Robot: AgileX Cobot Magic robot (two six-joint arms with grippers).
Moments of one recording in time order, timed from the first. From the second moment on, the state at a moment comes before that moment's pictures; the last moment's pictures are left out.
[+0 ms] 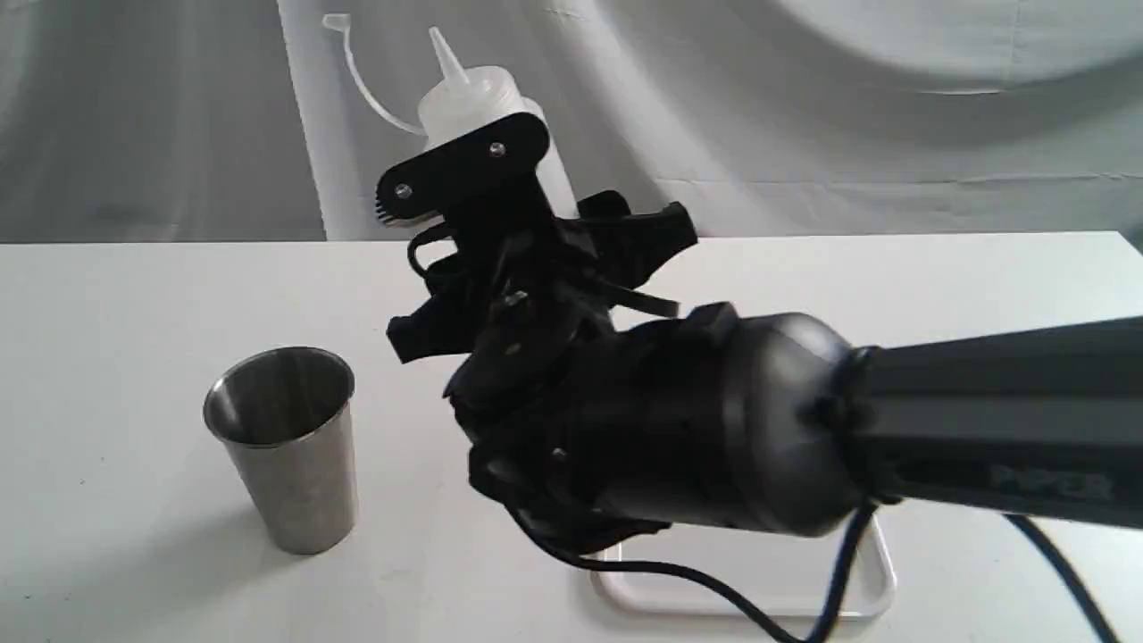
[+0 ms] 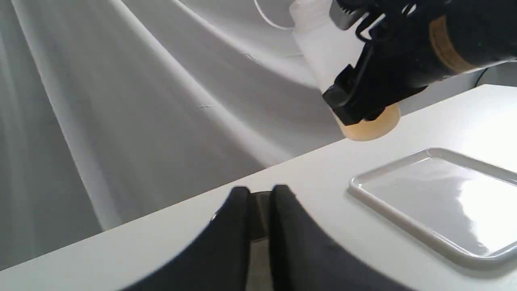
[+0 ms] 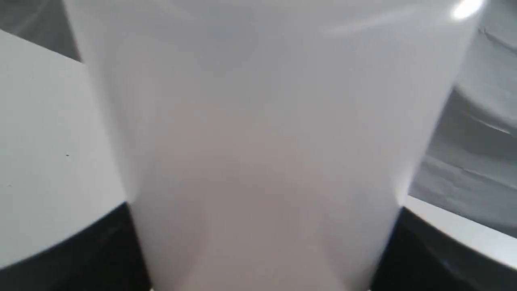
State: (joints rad) left arm -0.40 0.01 0.00 0.26 0.06 -0.07; right arm 0.79 1.94 -1.31 -1.68 0.83 1.69
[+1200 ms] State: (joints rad) left arm -0.40 0.01 0.00 0.26 0.06 -0.07; right arm 0.51 1.44 -1.15 -1.46 0.56 1.44
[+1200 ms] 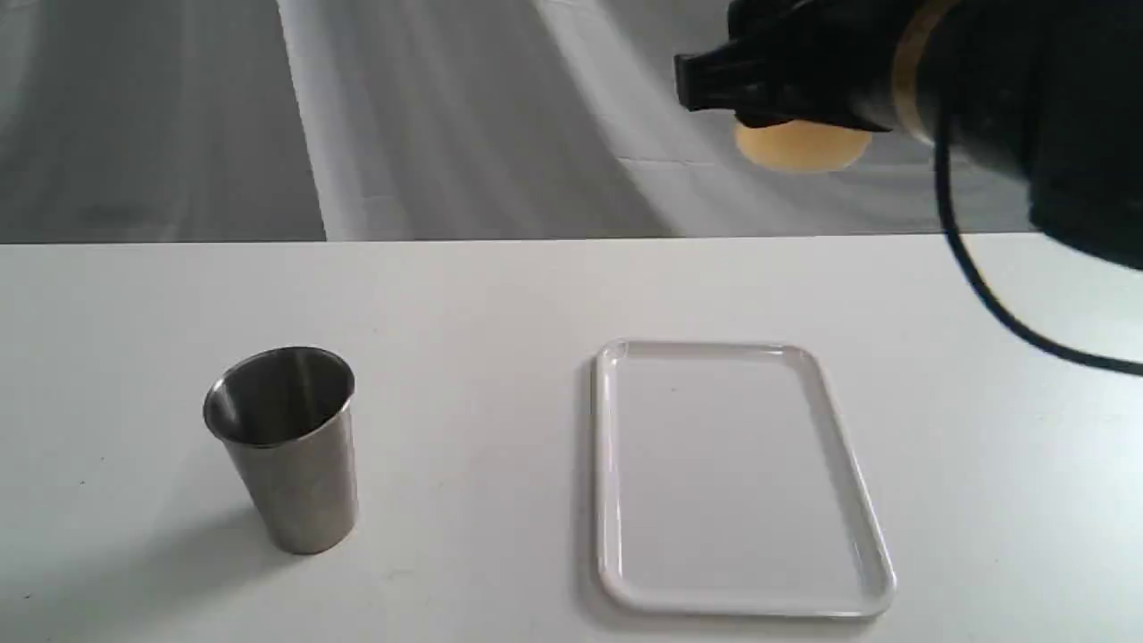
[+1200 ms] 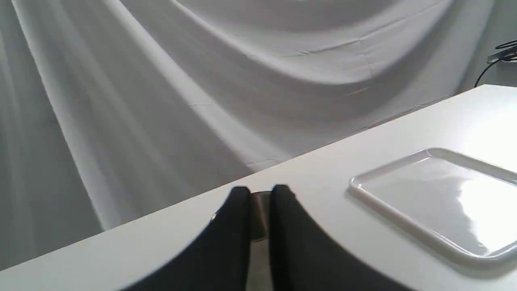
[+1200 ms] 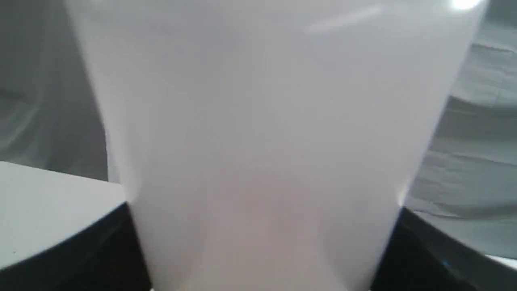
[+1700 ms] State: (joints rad) left arm -0.40 0.01 0.00 0.26 0.06 -0.07; right arm 0.27 1.36 -1.09 -0.72 0.03 0.55
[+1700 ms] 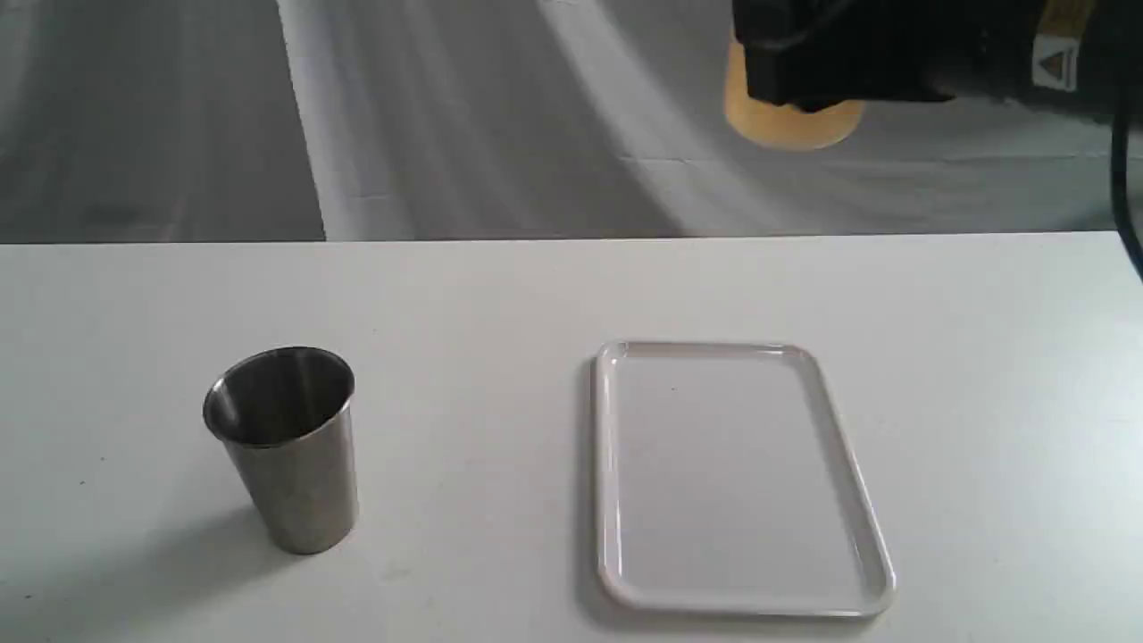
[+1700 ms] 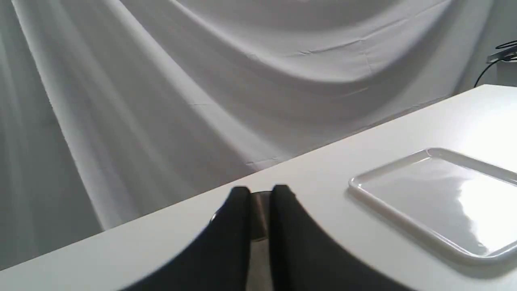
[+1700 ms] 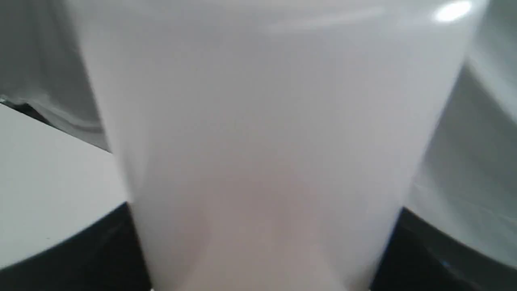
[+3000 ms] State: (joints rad) left arm -0.40 0.01 0.00 0.26 0.06 -0.07; right arm 0.26 1.87 -0.73 -0.09 -0.69 -0.06
